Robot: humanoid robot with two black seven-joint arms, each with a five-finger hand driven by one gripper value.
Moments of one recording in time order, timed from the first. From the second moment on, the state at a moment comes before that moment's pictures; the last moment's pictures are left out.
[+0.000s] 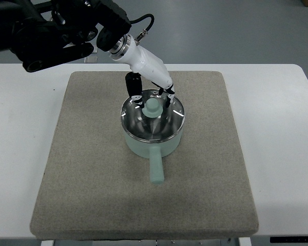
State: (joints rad) left arm -1.76 0.29 0.37 -0.99 1.48 -0.40 -0.61; right arm 0.03 0.00 -0.05 0.16 0.03 -0.01 0.13
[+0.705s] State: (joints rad) left arm -1.76 0.29 0.37 -1.00 1.46 -0.41 -0.61; right arm 0.03 0.00 -0.05 0.16 0.03 -0.01 0.13
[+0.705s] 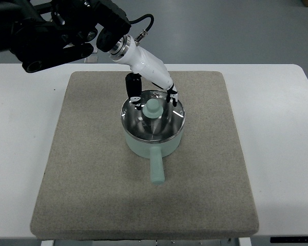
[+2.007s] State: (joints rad) left arm -1.74 0.29 0.36 -1.00 1.47 -0.40 -0.61; right arm 0.03 0.00 -0.05 0.16 0.03 -0.01 0.13
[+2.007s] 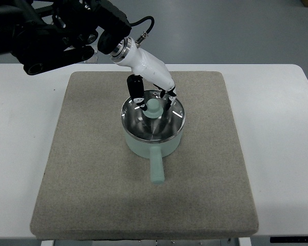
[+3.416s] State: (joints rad) left arm -1.74 0.30 0.31 -1.00 1.46 -0.40 -0.61; right arm 0.03 0.00 -0.05 0.16 0.03 -0.01 0.13
